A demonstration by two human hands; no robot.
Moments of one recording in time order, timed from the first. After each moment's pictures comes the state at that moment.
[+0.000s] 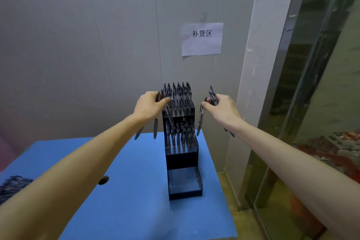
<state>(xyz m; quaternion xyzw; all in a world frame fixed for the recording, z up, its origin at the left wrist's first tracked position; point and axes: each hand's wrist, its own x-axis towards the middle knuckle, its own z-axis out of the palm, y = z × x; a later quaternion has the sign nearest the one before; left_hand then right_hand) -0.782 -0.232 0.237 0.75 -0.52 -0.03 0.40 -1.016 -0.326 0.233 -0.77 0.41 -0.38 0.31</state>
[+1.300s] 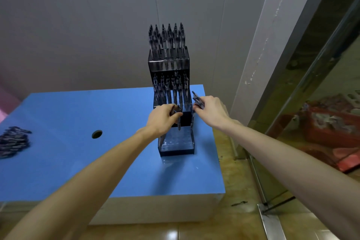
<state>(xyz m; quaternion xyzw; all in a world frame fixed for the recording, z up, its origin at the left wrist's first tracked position) -0.845 -0.257 0.048 0.78 -0.54 -0.12 0.28 -1.011 -0.367 0.074 -0.87 0.42 -0.16 0.22</state>
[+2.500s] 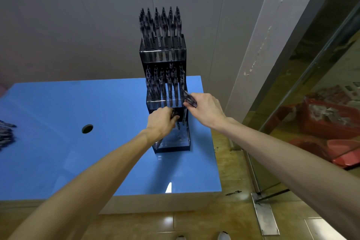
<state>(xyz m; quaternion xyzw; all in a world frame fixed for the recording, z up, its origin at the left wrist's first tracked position) -0.850 -0.280 0.008 0.84 -0.52 -0.10 0.14 -0.999 -0.378 0.057 -0.91 0.34 -0.17 0.18</state>
